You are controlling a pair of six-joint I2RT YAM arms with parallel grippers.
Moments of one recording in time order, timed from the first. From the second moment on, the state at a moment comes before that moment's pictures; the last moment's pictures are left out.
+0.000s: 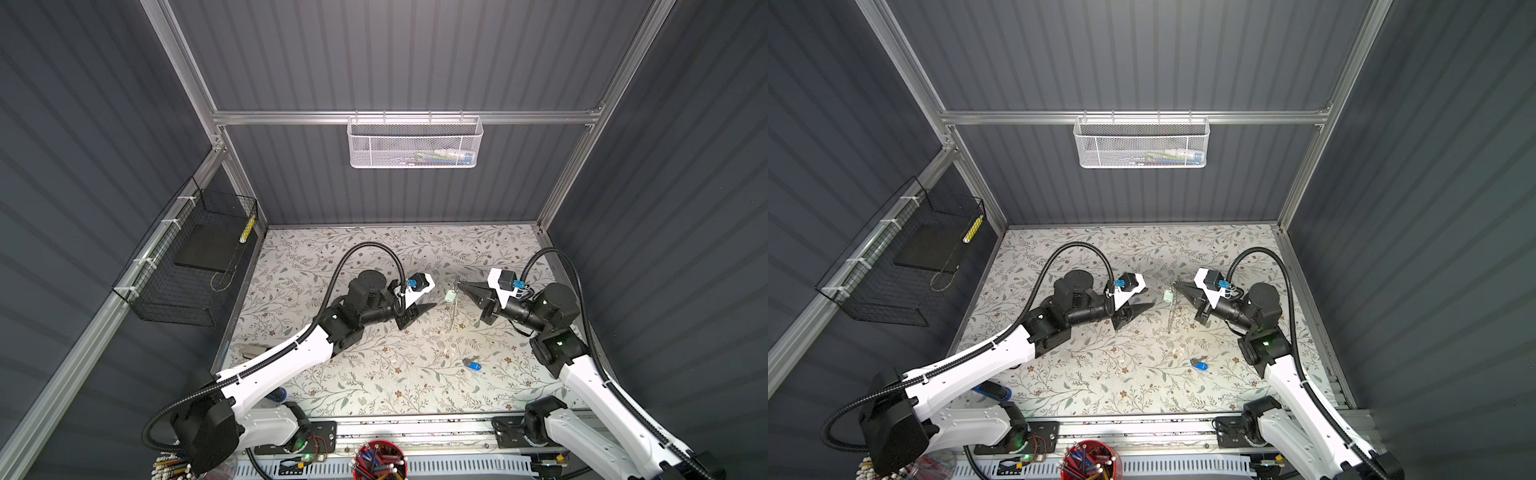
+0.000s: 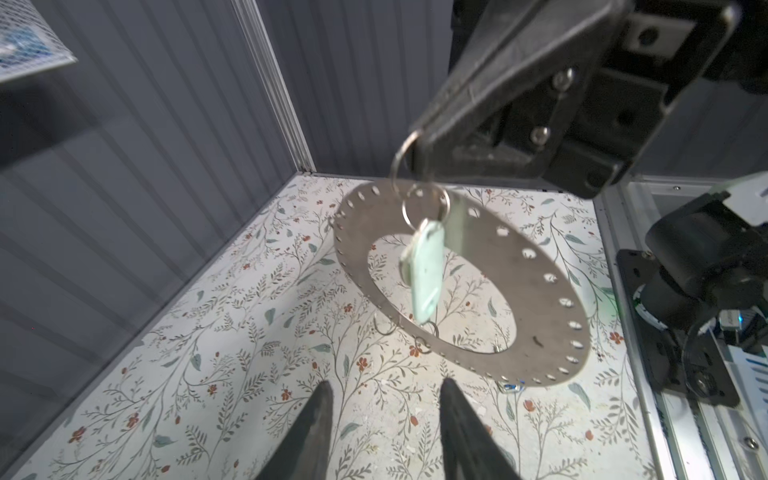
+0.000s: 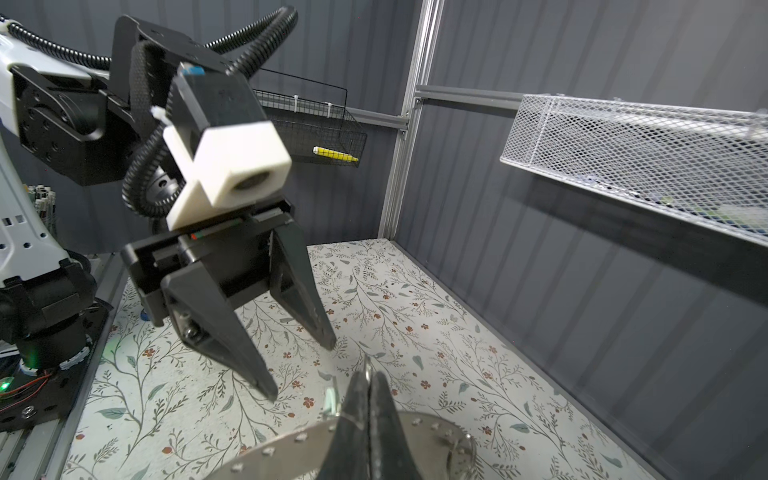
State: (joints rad) left arm -0.85 1.24 0.94 0.04 0.33 0.29; right arm 0.29 0.85 0.59 0.33 -0.80 -0.15
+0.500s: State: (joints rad) left arm -0.85 1.36 1.12 0.03 0.54 0.30; right arm 0.29 0.85 0.59 0.33 -0.85 -0.15
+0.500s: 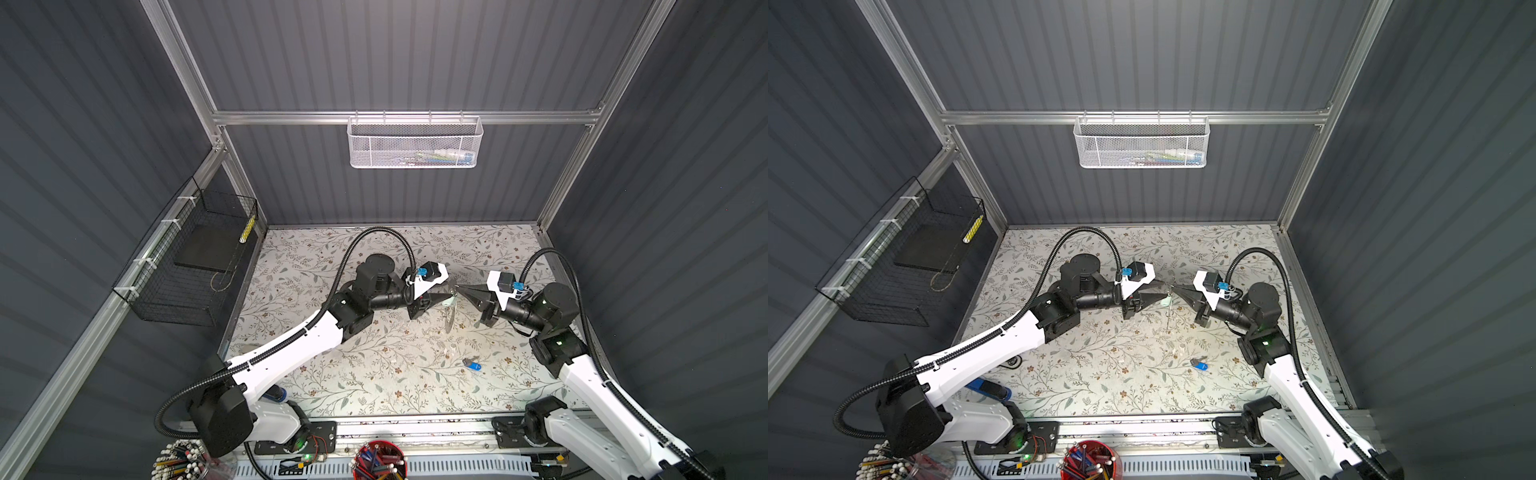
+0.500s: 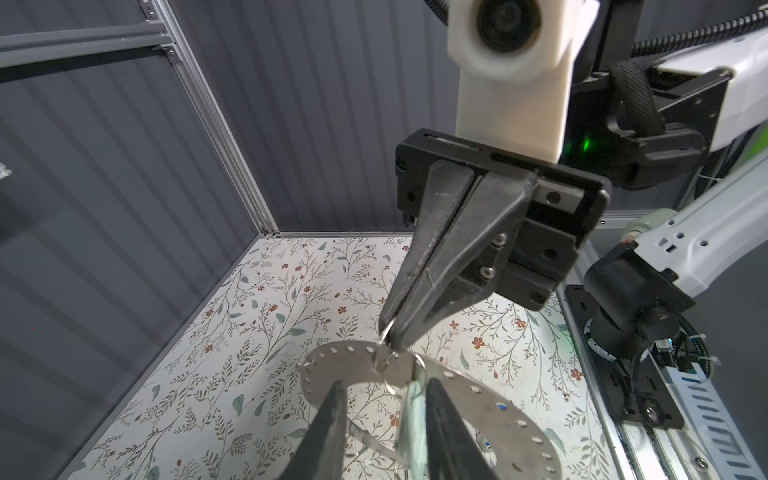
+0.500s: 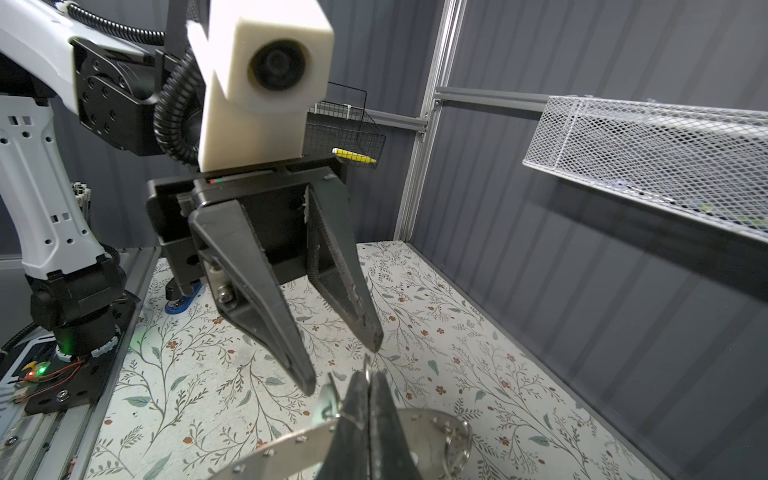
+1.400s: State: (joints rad) left arm -0.85 1.39 1.12 0.04 0.57 0.30; right arm 0.29 0.87 0.59 0.38 -0.96 -0.13
